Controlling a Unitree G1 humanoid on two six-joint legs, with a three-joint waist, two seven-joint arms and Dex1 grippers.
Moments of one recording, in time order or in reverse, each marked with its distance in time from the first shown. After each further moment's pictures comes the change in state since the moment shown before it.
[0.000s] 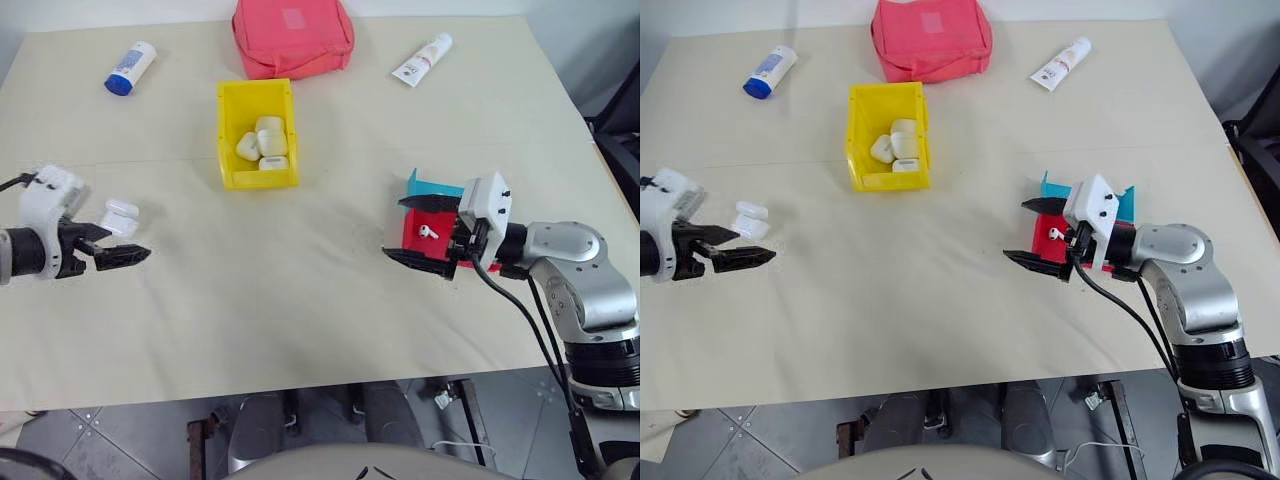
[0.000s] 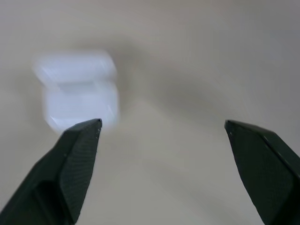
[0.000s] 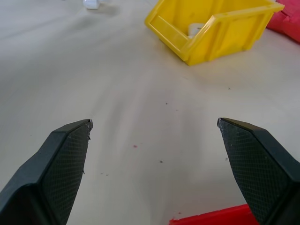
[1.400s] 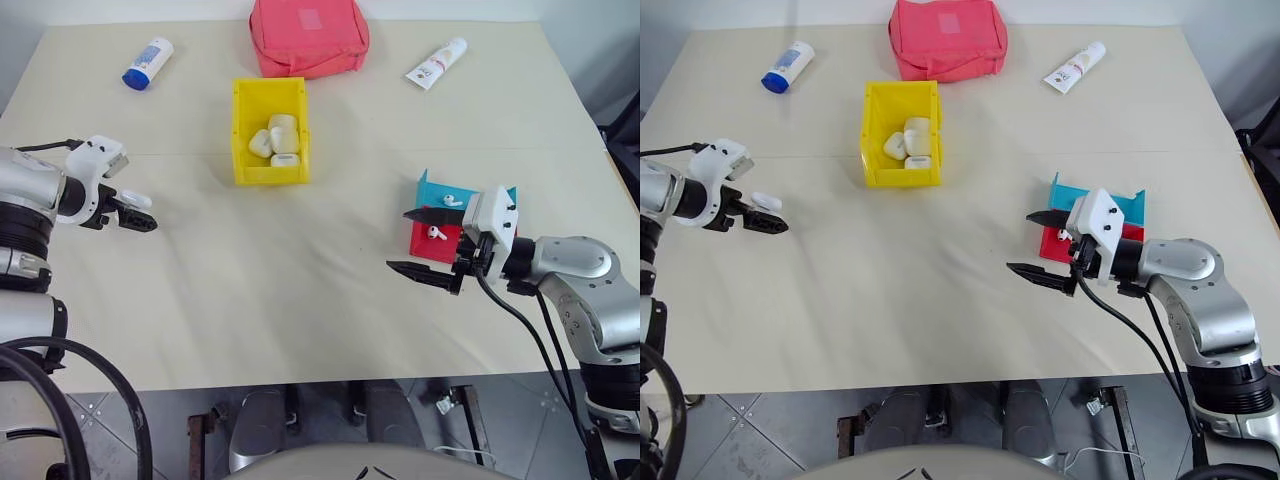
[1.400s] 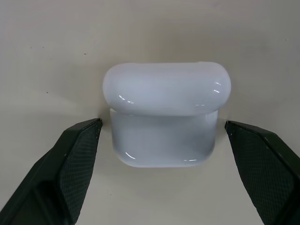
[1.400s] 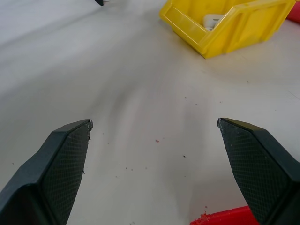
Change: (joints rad) left arm -0.666 -0.270 -0.501 0.835 0.559 -0.251 -0.235; right arm 0.082 -0.045 -0.028 -0.107 0.037 0.081 -0.056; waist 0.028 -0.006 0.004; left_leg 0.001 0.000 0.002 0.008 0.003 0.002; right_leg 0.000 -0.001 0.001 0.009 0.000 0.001
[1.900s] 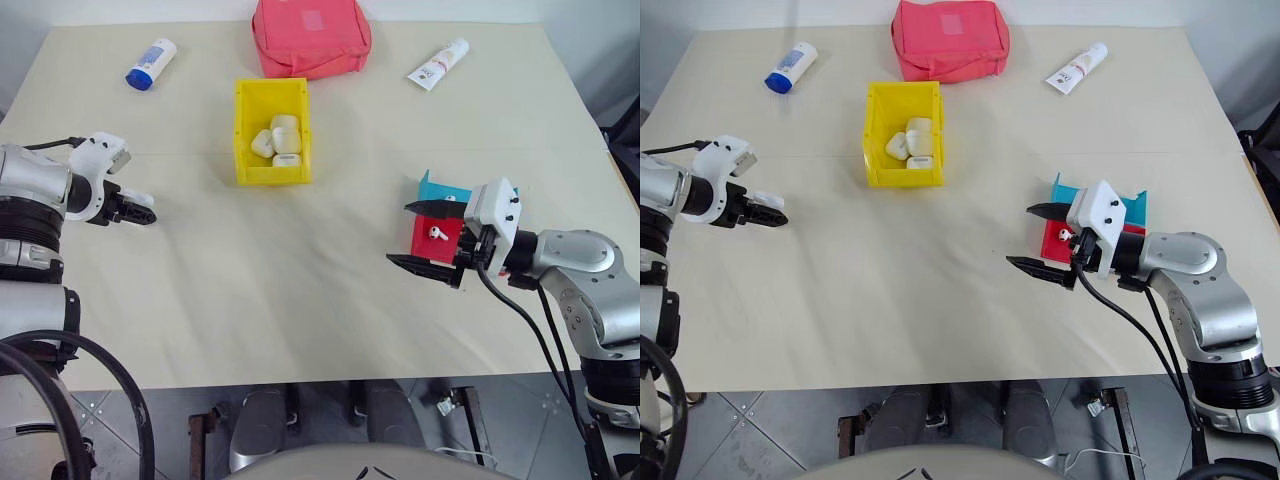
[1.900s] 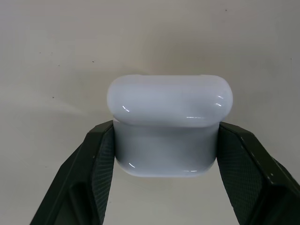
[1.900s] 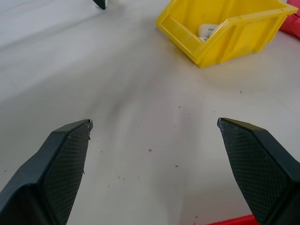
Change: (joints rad) left arm -0.003 -0.054 0.097 0.038 0.059 -0.029 0.022; right arm -0.029 0.000 0.000 0.005 -0.003 -0.004 -0.011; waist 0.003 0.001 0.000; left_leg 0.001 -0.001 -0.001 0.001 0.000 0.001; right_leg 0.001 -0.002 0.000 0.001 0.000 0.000
